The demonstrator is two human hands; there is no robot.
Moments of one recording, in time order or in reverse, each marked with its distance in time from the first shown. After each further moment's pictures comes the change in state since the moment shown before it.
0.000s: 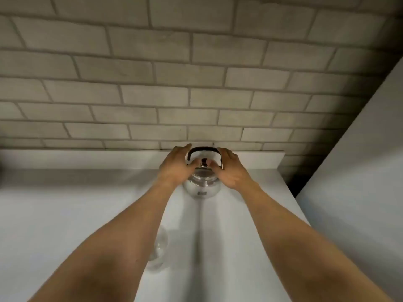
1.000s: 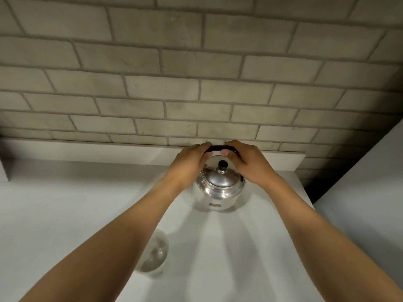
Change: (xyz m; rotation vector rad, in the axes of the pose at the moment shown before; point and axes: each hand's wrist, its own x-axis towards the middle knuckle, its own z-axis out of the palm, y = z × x) left_hand -0.003 0.026 -0.014 -0.056 -0.030 0.218; right_hand 0.027 0.013 -0.030 0.130 0.061 -0.350
